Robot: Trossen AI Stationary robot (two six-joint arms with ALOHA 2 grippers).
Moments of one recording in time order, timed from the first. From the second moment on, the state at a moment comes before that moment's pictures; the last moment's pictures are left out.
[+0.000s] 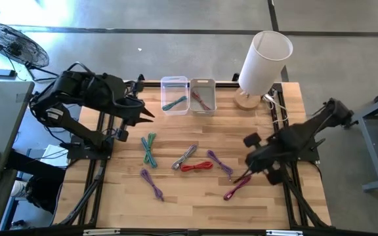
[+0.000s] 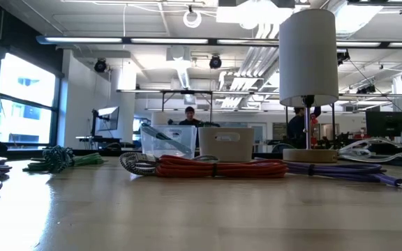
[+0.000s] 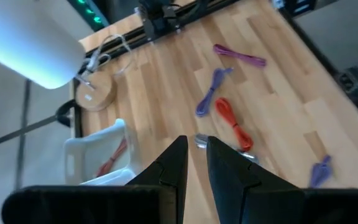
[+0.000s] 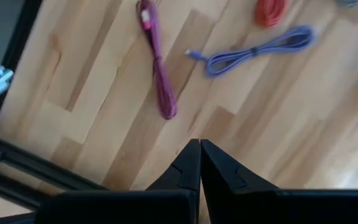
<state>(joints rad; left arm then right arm) -0.11 1.39 2.11 -1.39 -0.06 0.32 0.51 1.36 1.36 -1.37 0.00 0.03</state>
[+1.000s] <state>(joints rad) -0.23 1.38 2.11 -1.49 -0.01 0.26 0.60 1.71 1.36 -1.14 -0.05 0.11</state>
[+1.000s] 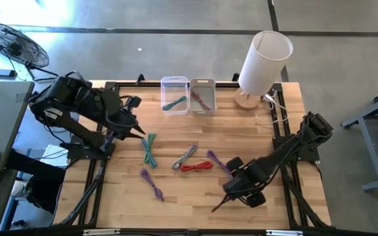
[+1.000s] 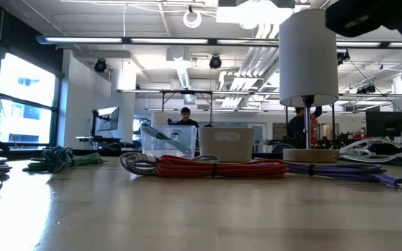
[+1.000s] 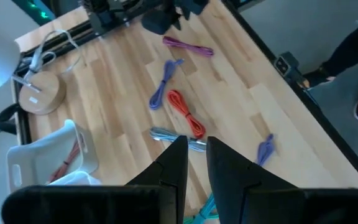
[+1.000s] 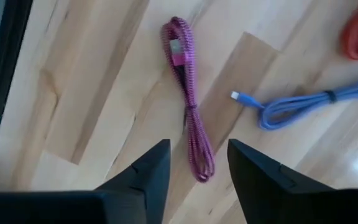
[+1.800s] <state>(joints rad) -0.23 1.38 2.11 -1.49 -0.02 0.26 0.59 1.93 1.36 -1.05 -0.08 0.00</state>
